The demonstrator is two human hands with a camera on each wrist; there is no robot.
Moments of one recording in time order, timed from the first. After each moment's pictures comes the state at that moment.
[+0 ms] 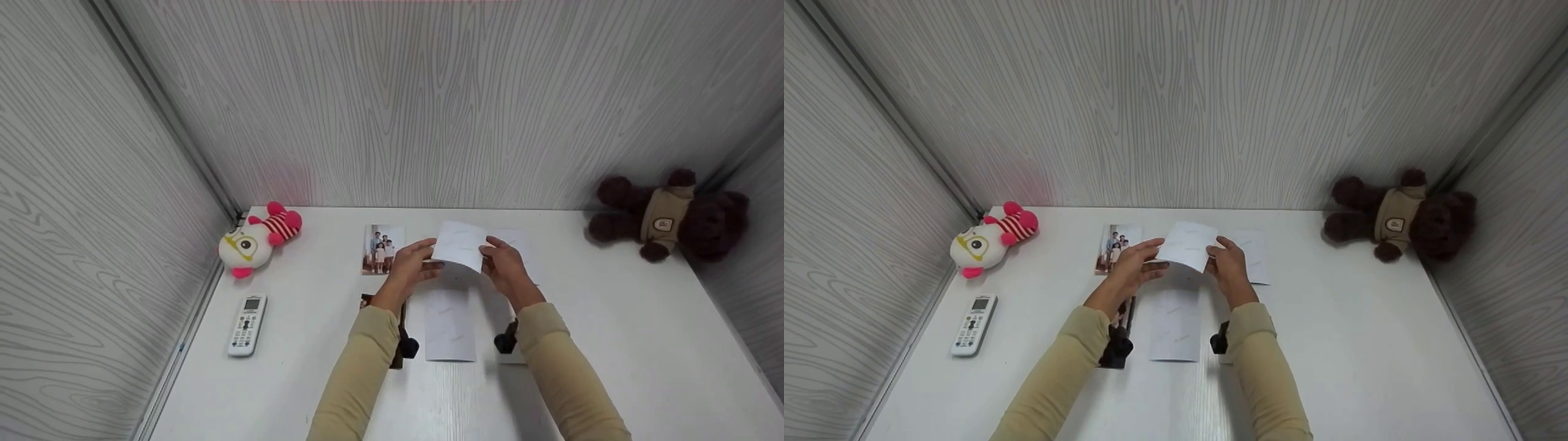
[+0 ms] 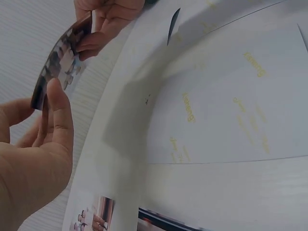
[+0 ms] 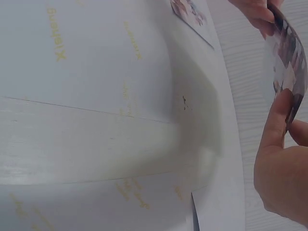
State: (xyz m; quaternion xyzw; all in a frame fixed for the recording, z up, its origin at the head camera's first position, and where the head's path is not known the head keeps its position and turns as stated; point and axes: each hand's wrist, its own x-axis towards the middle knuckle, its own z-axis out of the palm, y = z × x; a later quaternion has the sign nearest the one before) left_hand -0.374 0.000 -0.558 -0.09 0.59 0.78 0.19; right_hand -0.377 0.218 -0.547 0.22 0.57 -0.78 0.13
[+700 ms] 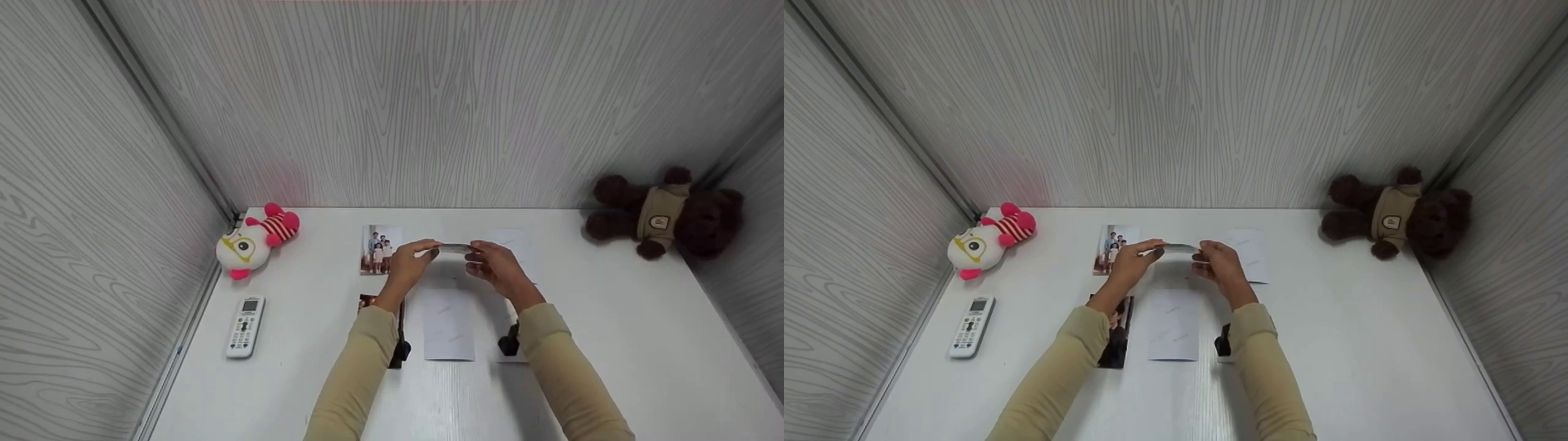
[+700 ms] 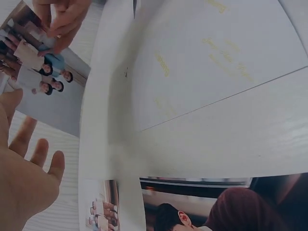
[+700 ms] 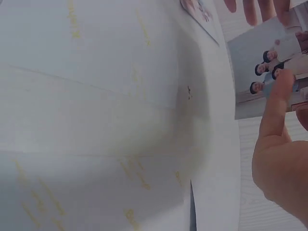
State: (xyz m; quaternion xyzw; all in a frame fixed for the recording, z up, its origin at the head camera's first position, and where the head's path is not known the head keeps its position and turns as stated) left_hand -0.374 0.000 -0.568 0.07 0.83 0.55 0.00; right_hand -0.374 0.218 -0.557 0.15 0.62 -0.76 0.16
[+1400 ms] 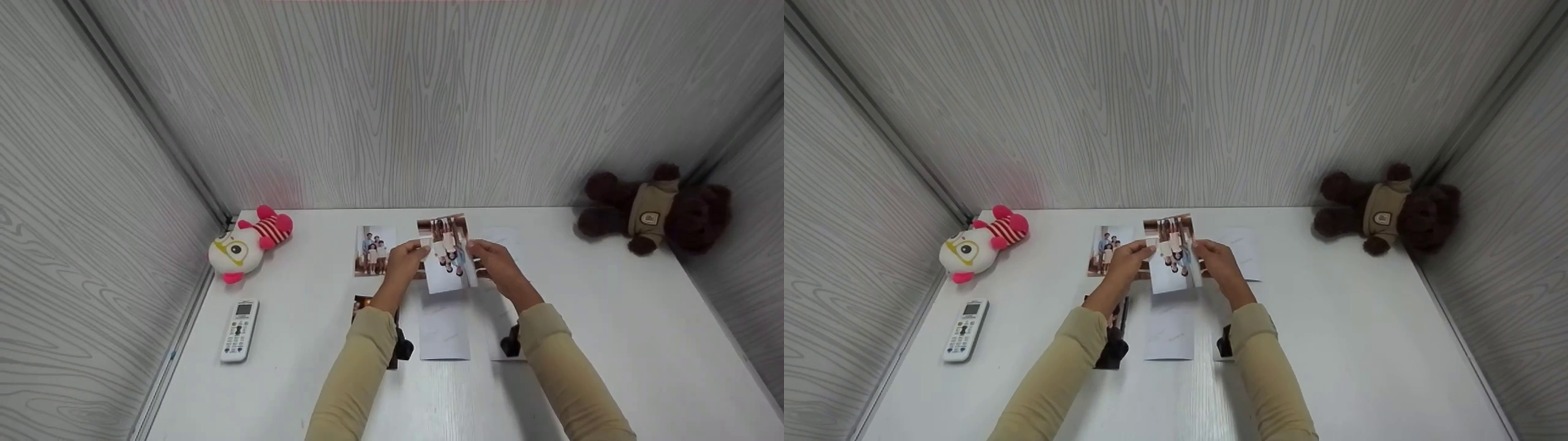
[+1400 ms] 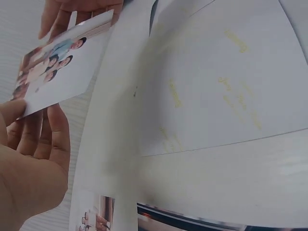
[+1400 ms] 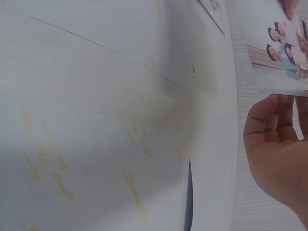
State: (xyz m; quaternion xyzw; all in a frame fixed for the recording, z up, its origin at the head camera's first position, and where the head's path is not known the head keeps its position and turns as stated) left_hand -0.378 0.009 -0.564 -0.06 0.72 0.68 0.12; right_hand -0.370 0.227 -0.561 0.07 0.77 -0.62 0.14
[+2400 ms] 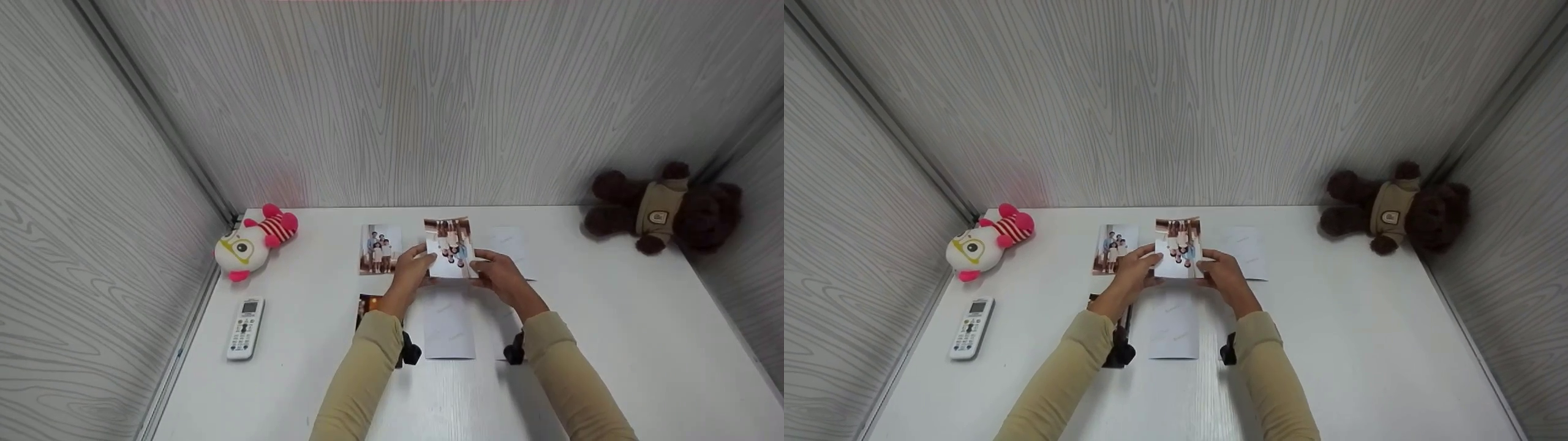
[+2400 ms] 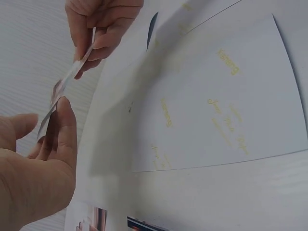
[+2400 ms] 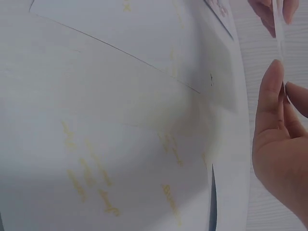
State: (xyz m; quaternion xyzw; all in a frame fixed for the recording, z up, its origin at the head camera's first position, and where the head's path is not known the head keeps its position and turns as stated) left_hand -0.363 0.012 -0.568 -0.11 0.64 0.75 0.16; right_hand -0.363 0.223 -0.576 0.13 0.70 -0.68 0.19
